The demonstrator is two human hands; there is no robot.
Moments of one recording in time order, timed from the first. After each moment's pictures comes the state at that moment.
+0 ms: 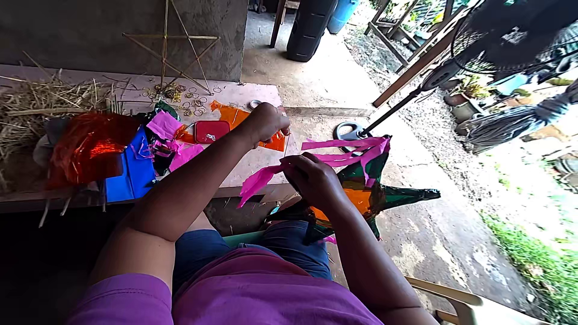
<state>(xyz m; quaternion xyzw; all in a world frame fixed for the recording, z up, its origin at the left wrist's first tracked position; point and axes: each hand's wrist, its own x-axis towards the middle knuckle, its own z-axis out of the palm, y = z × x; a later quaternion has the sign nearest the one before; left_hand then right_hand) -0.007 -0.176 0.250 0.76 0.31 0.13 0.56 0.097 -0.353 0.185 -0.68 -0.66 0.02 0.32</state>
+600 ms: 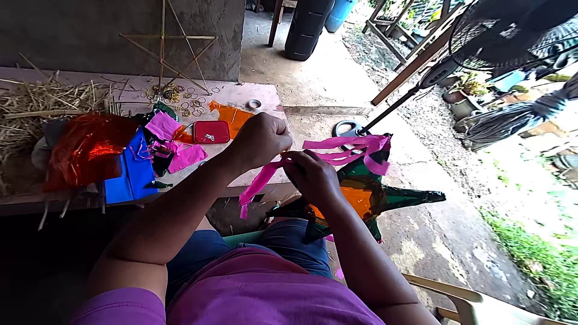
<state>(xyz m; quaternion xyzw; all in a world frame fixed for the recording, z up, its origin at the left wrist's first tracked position) -0.054 -0.215 0.264 0.87 0.19 0.21 0.40 0.094 -0.349 0.182 -0.69 -0.63 -0.02 0.34</state>
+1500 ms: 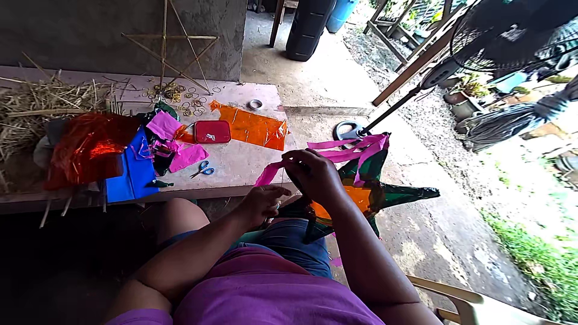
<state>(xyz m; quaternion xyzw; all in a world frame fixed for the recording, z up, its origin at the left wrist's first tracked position) -0.054 -0.277 0.110 0.42 0.25 0.13 0.87 0.099 -0.349 0.191 -0.71 -0.62 0.07 0.34</state>
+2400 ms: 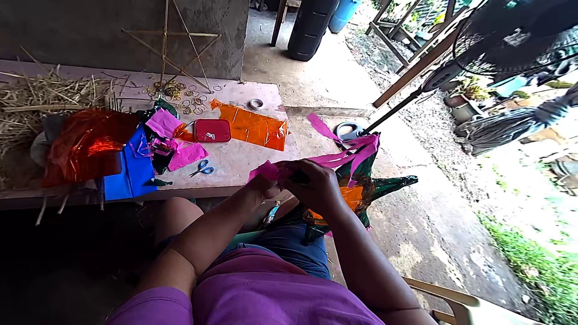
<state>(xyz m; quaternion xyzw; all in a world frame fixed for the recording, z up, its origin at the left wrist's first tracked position) -0.008 -0.249 0.109 0.32 0.12 0.21 0.91 0.093 -0.357 0.177 -0.64 -0.65 0.05 0.40</state>
